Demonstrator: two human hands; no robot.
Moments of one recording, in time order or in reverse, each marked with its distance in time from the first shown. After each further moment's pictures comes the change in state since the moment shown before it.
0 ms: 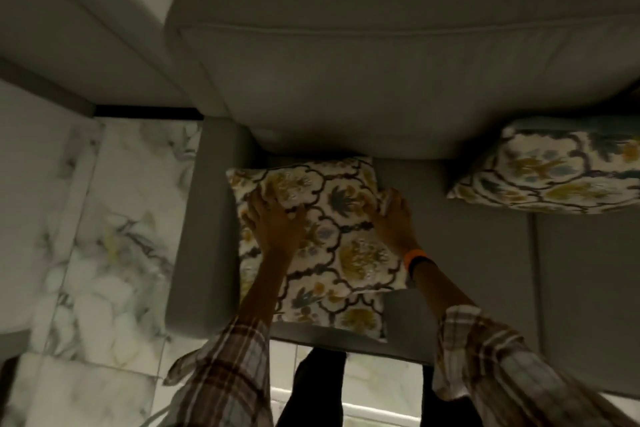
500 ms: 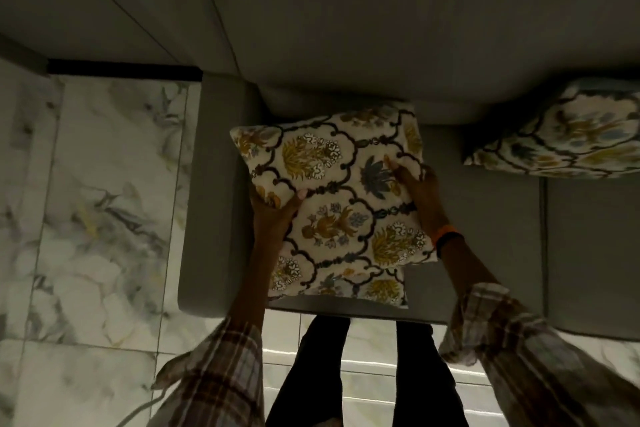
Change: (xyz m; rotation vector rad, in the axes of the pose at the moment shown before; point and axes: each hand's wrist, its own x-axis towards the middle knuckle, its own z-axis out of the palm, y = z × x) left_hand 0.017 -0.085 -0.019 -0.921 -0.232 -0.259; right_hand -0.010 -0.012 0.025 0.509 0.144 0.025
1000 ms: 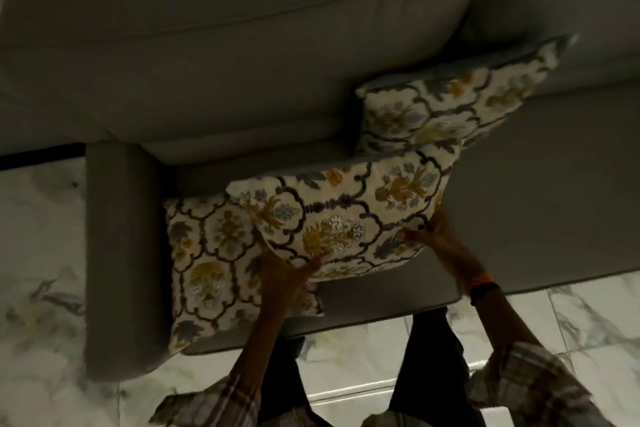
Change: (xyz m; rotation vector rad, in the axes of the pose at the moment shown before) left_hand -0.168 -0.040 0.185 0.280 -0.351 0.255; right_hand -0.084 0.044 -0.284 0.084 -0.089 -0.055
